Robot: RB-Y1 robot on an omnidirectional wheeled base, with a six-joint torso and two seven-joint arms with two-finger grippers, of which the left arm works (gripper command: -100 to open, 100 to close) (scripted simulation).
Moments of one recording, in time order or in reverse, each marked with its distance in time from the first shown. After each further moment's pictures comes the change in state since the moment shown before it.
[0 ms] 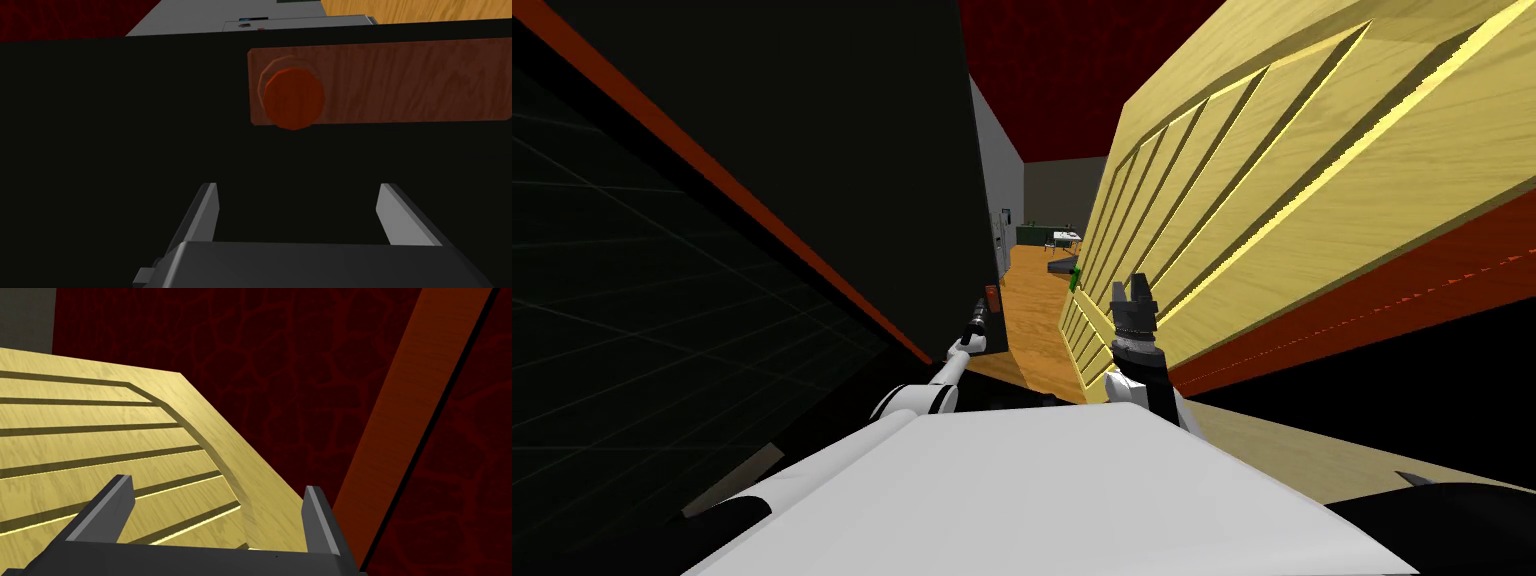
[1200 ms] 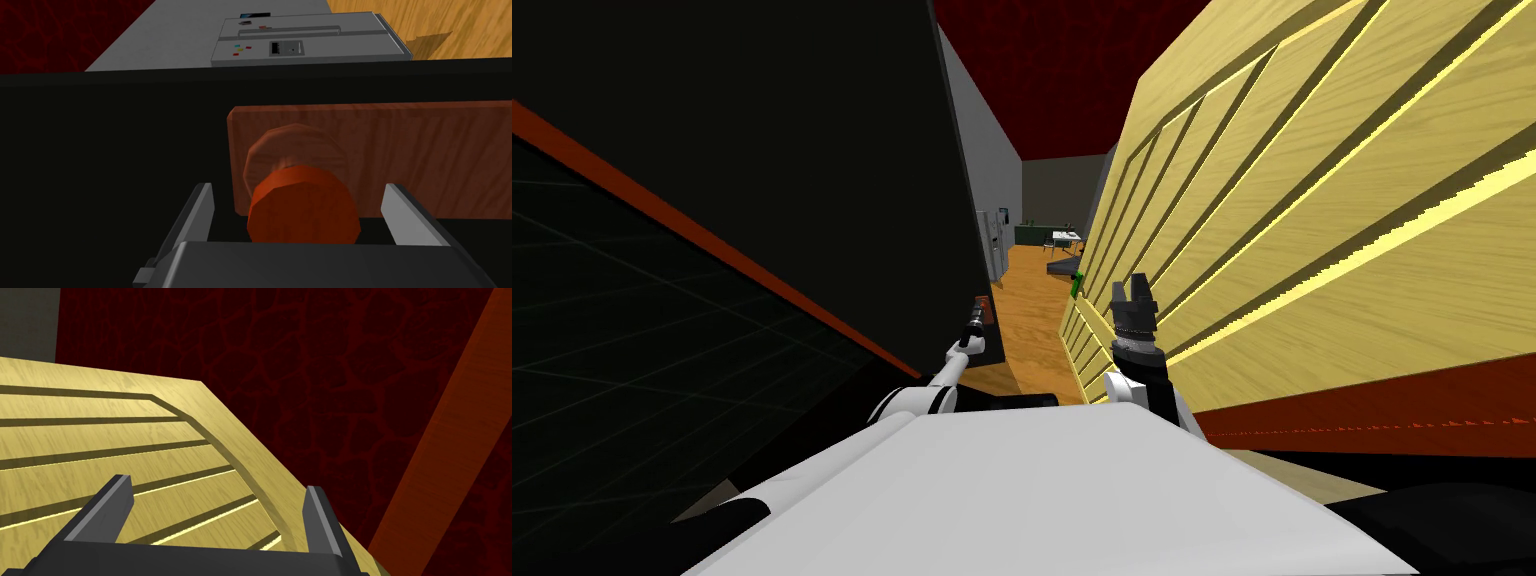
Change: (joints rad) arm 0.013 0.001 0.019 0.005 0.007 -0.031 -0.010
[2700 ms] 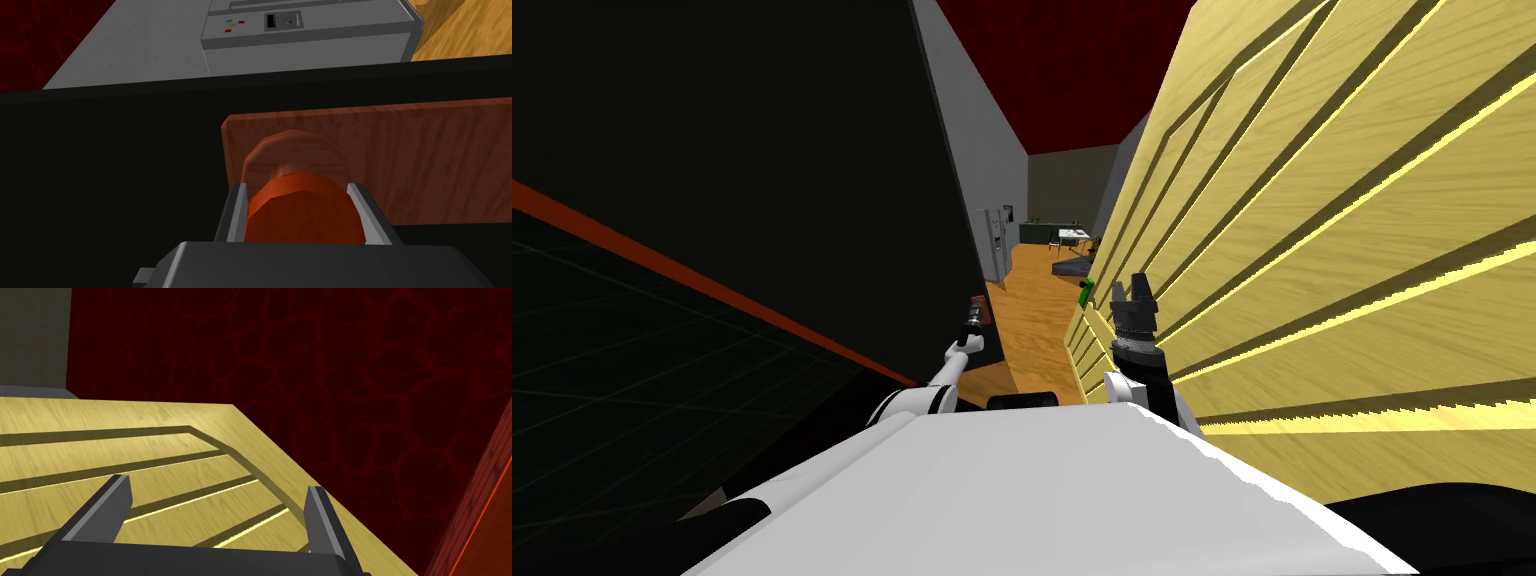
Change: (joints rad) arm 0.001 -0.011 0.062 -0.026 0.016 0.022 -0.076
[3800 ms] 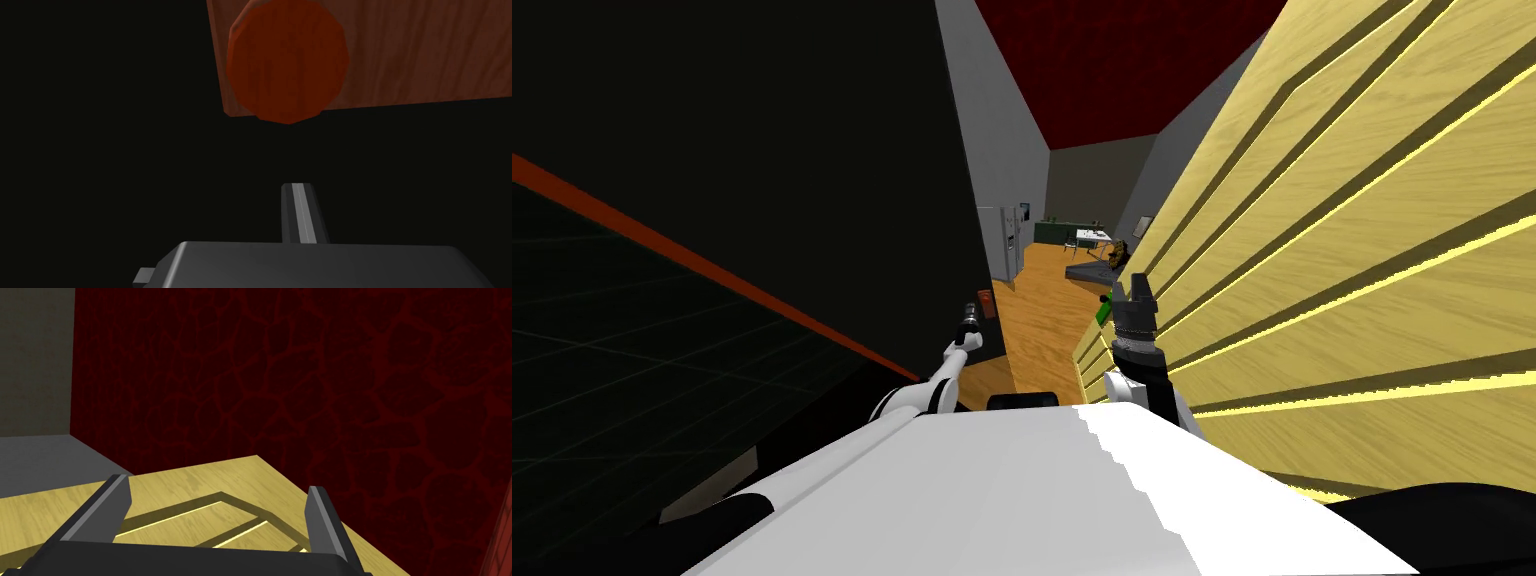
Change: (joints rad) arm -0.037 -0.006 0.099 0.042 0.027 -0.035 -0.099
